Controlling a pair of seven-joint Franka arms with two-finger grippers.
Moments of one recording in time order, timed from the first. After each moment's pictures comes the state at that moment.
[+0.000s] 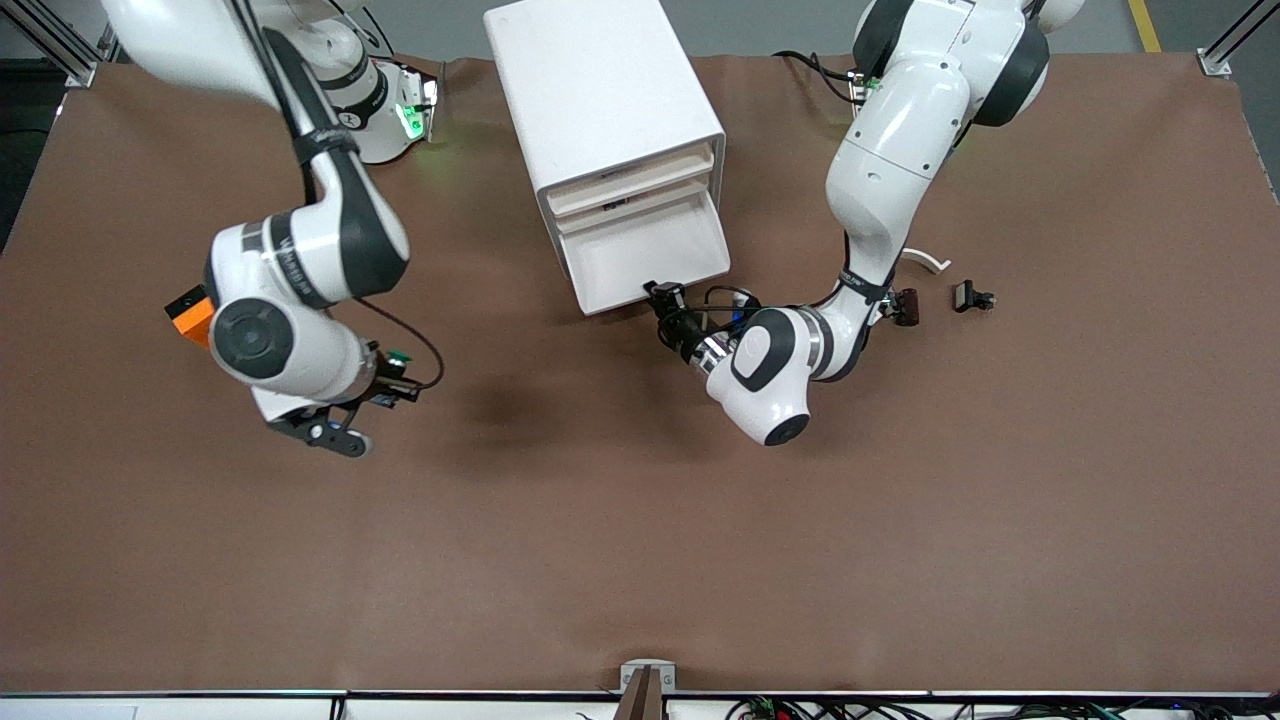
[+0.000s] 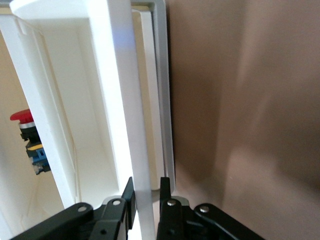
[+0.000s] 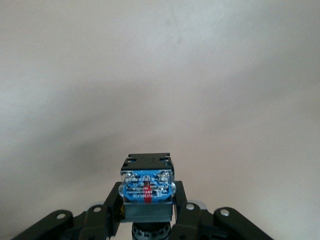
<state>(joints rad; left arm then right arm) -0.55 0.97 -0.01 -1.35 -0.98 1.58 -2.15 0.36 0.39 0.00 -1.65 0.00 1.86 0.76</state>
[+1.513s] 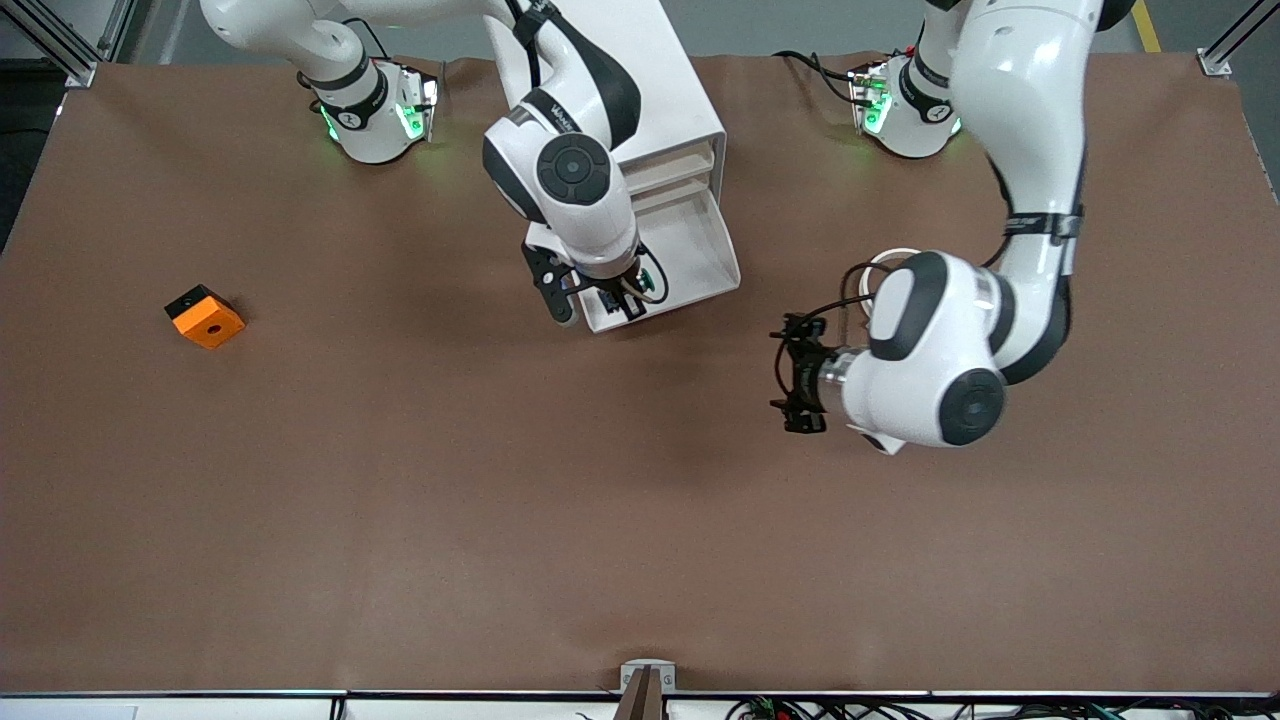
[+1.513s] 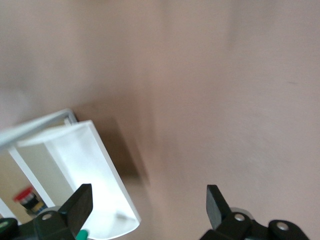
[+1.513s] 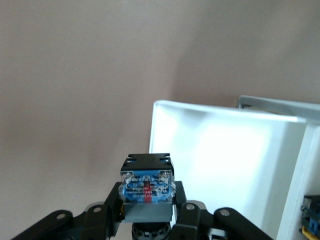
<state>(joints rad) -0.43 0.62 0.14 -1.28 -0.52 1.61 -1.74 0.80 0.47 0.00 -1.60 0.15 2.04 1.88</state>
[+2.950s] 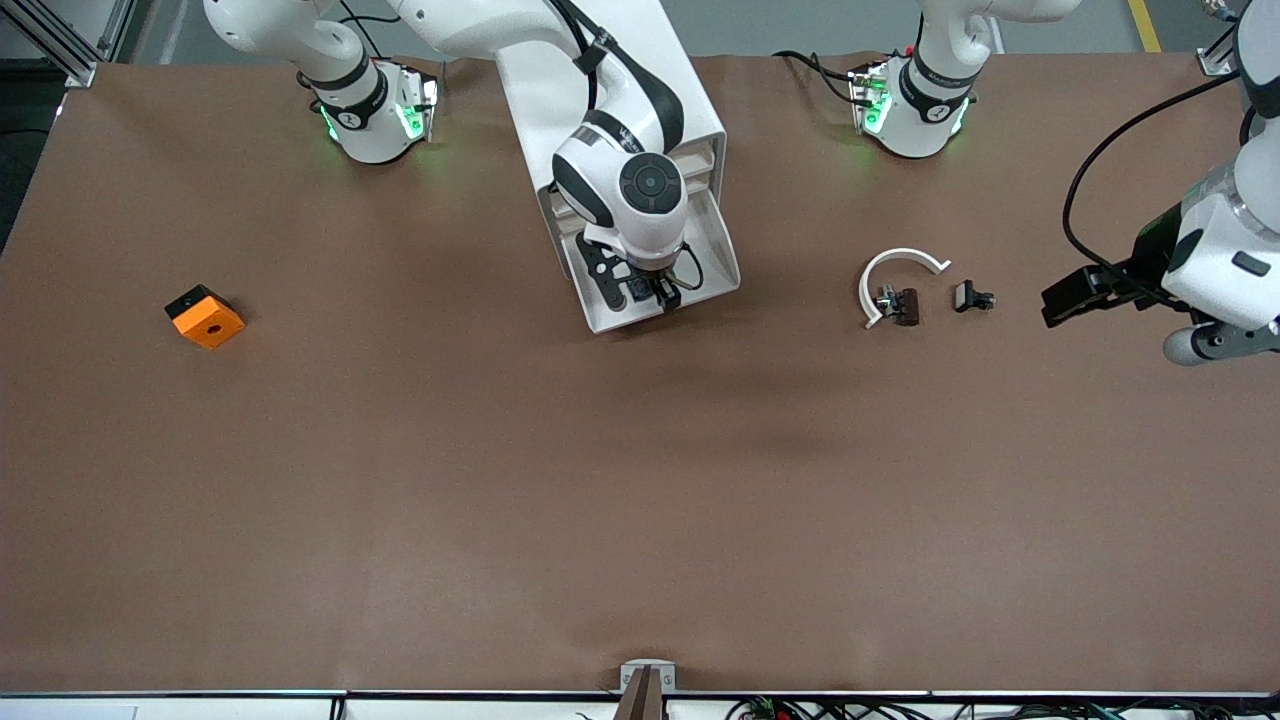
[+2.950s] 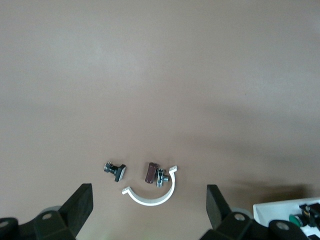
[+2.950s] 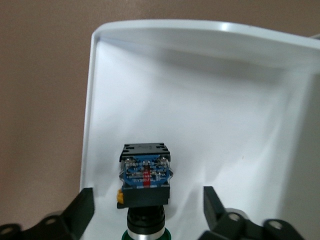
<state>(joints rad) -0.26 0.19 0.15 -1.31 -0.01 1.45 -0.29 0.91 0.59 -0.01 -1.62 0.15 2.10 1.93</state>
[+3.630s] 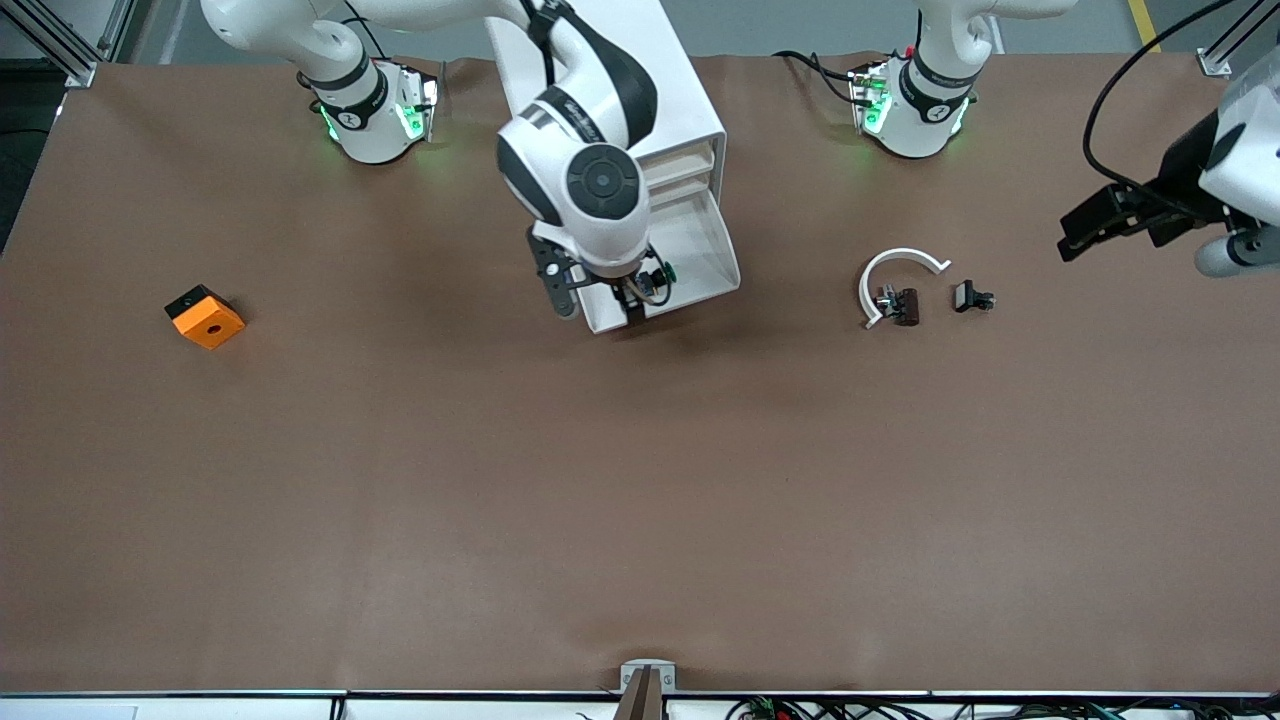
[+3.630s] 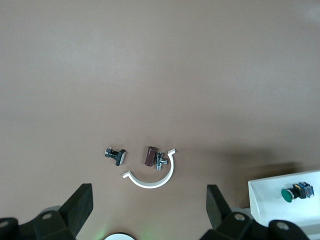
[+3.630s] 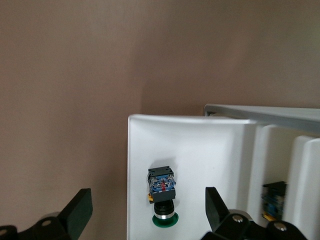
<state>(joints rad) -0.08 0.02 -0.06 -1.43 -0.01 1.44 -0.29 0.78 0.51 -0.03 -1.40 0.16 1.74 1.93</state>
